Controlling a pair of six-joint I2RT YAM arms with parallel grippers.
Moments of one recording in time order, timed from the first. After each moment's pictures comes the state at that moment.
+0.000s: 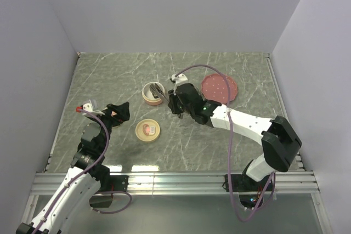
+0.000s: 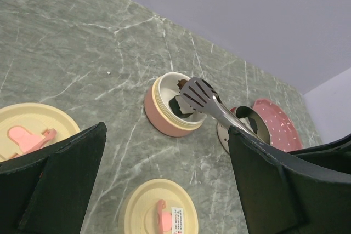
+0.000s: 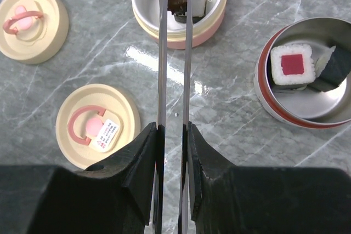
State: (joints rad) left arm -0.35 0.40 0.26 0.11 -0.29 -0.59; right arm 0.86 1.53 1.07 -0.10 0.19 0.32
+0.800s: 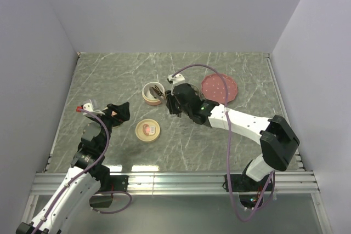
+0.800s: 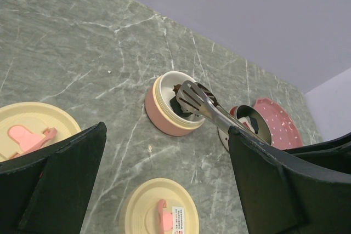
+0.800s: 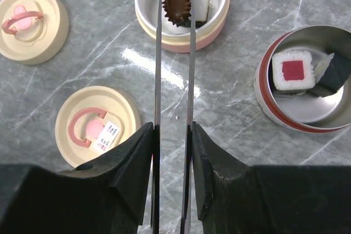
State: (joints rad) left arm -0.35 0.40 0.26 0.11 -0.29 -0.59; right arm 0.88 1.56 1.10 -0.11 0.22 0.30
